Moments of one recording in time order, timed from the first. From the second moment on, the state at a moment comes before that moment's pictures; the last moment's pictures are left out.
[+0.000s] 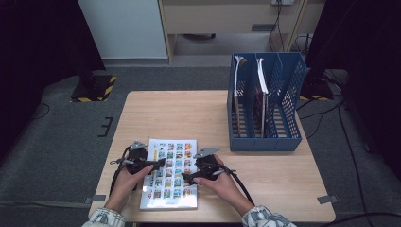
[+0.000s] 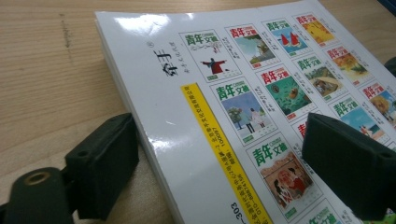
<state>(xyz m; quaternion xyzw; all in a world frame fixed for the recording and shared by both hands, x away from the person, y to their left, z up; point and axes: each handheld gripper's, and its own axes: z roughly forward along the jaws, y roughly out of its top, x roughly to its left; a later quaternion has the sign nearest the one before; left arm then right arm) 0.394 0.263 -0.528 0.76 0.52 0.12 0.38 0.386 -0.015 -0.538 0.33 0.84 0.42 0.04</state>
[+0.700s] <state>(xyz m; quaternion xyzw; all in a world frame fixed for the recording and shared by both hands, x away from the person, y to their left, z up) 0.381 0.265 -0.513 0.76 0.50 0.11 0.39 0.386 -0.016 -0.538 0.33 0.84 0.42 0.04</state>
